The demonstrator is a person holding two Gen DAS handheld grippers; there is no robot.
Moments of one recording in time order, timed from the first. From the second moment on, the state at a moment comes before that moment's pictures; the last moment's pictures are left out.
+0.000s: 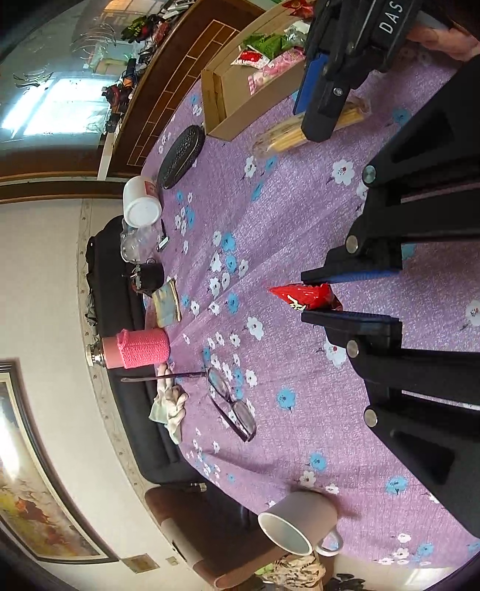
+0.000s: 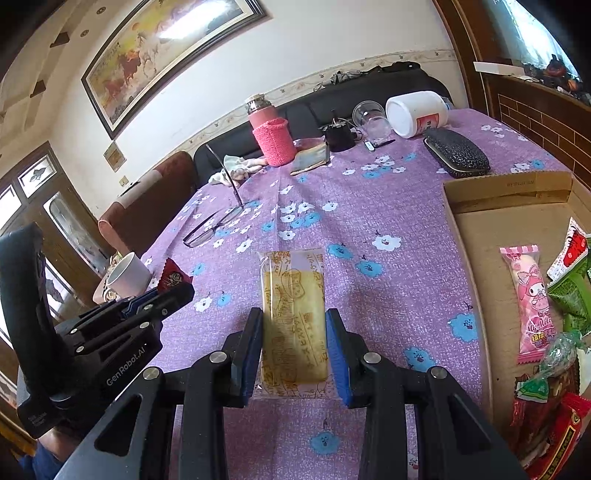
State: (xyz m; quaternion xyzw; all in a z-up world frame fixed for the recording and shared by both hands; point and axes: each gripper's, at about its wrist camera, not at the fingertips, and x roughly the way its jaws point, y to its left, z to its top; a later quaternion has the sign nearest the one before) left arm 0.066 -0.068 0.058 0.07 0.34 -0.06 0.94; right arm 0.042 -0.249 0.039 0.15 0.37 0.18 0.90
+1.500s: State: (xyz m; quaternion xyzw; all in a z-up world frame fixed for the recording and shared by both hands) left arm 0.010 -0.165 0.092 0.06 0.35 -0.24 0.90; right arm -0.074 -0.440 0.057 0.28 0.28 -0.03 0.92
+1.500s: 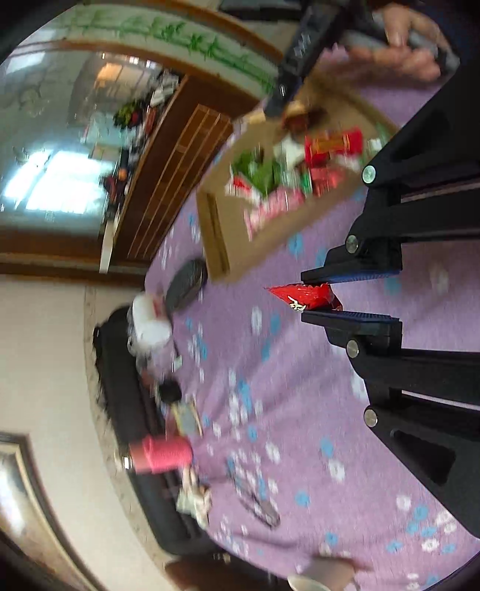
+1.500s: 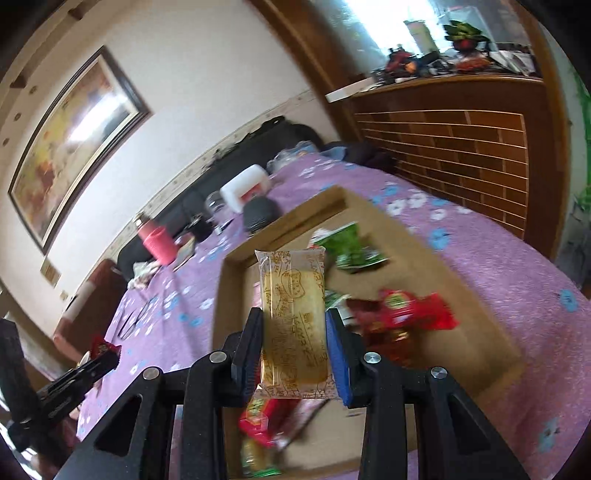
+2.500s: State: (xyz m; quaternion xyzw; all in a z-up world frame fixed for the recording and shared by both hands) left arm -0.023 -0.307 0.032 0.16 0.33 -0.31 0.88; right arm -0.067 -0.449 0.036 0.28 0.30 -0.04 0.91
